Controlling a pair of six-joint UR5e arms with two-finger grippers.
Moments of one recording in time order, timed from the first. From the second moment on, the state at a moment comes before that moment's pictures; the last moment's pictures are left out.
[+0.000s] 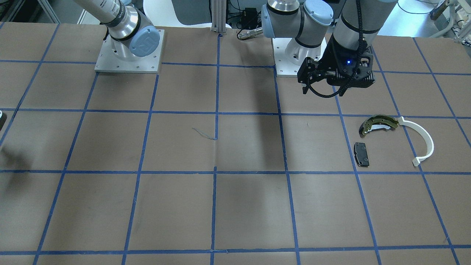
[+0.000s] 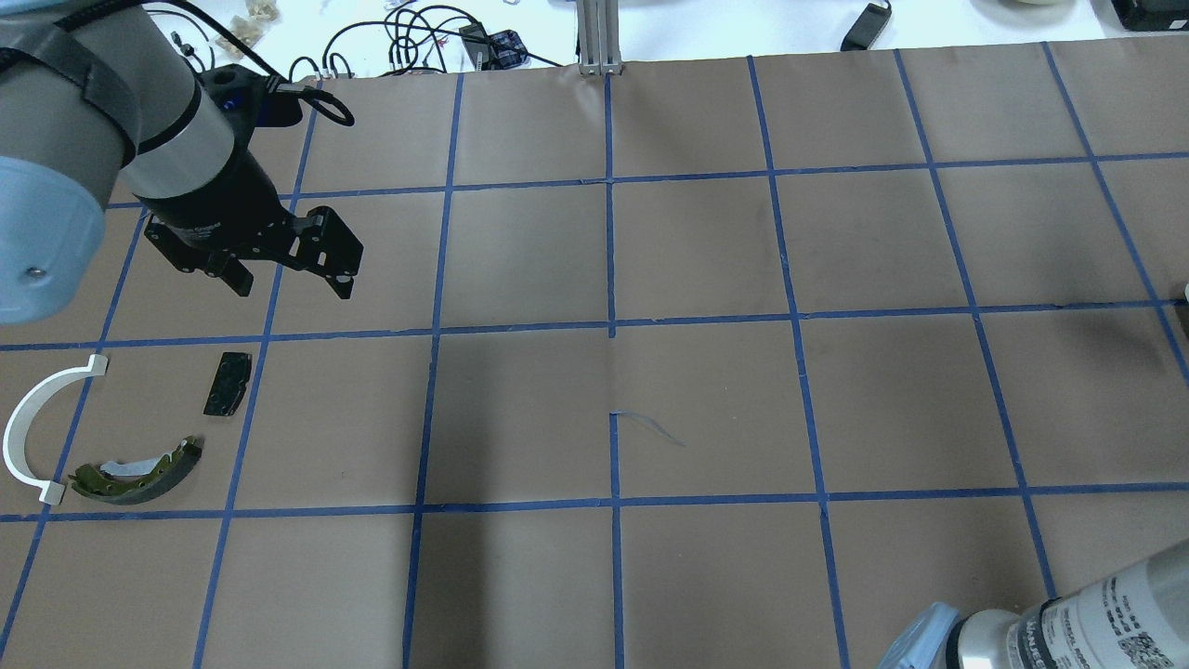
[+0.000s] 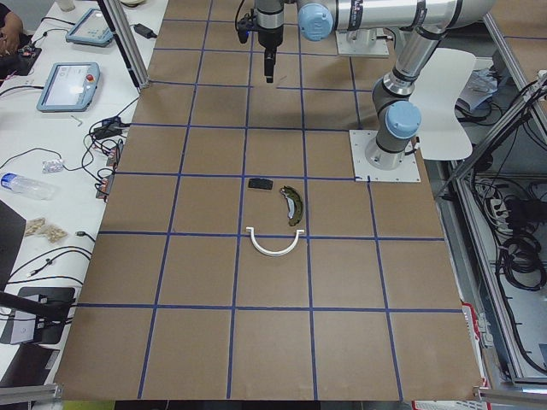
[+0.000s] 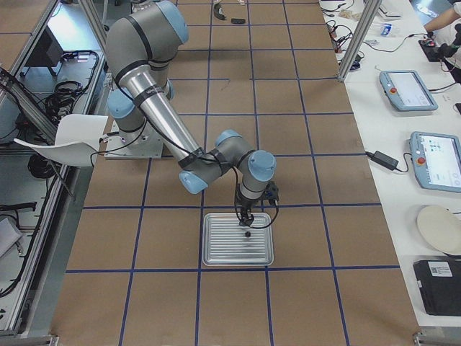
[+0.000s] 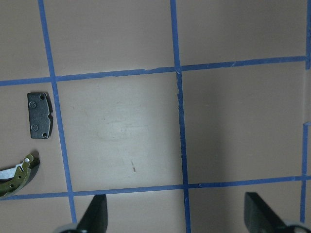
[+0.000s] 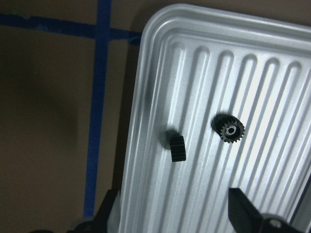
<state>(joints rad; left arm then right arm) -1.52 -1.48 -1.72 -1.53 1.59 0.12 0.69 -1.08 1.67 -2.14 -1.76 -1.03</state>
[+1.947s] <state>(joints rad) -1.52 -1.48 -1.72 -1.52 1.59 0.12 0.68 -1.01 1.67 -2.20 -1.67 -1.07</state>
